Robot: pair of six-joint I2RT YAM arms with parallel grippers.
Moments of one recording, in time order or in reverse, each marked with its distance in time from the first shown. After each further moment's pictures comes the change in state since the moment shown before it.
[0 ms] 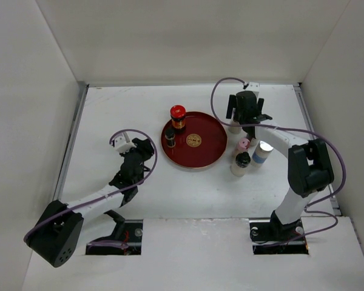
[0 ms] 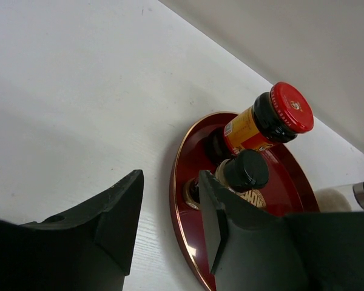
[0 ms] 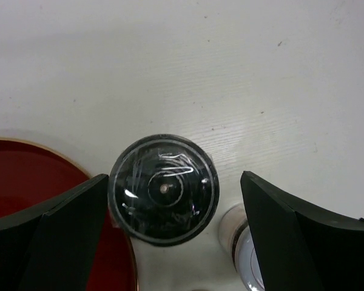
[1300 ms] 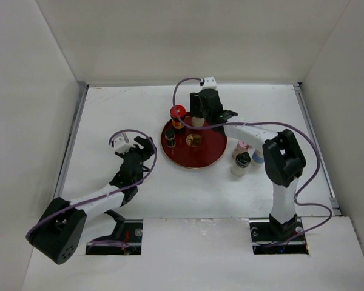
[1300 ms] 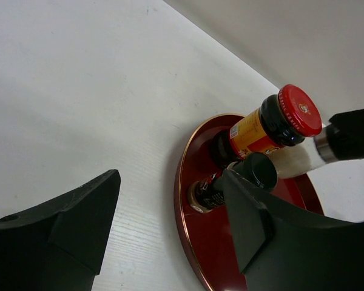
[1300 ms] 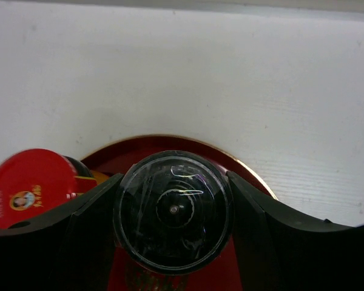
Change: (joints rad) left arm 0.022 0.035 -0.016 0.051 0.015 -0.006; right arm 0.263 0.228 0.301 0.072 -0.091 -0.018
